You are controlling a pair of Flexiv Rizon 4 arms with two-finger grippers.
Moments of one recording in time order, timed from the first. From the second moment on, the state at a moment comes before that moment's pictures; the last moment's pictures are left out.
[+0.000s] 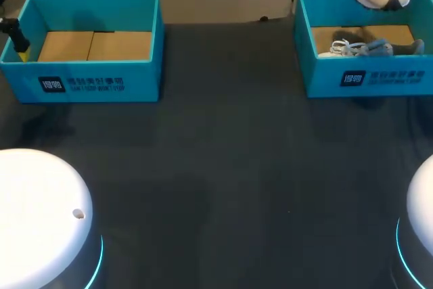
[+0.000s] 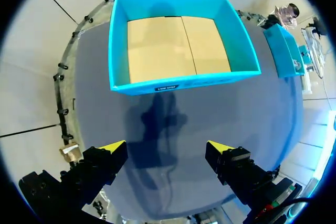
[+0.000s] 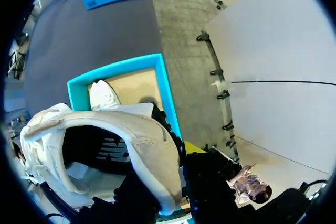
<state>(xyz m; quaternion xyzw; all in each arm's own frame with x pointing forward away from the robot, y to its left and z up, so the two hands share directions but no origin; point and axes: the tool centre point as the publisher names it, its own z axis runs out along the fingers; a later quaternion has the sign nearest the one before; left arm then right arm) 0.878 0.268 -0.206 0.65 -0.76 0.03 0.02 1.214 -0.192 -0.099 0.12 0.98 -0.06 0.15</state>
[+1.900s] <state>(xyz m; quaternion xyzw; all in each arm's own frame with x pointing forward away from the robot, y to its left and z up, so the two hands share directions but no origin) 0.878 0.268 -0.207 0.65 -0.76 0.03 0.02 1.150 -0.301 -0.127 0.66 0.74 -0.09 0.13</state>
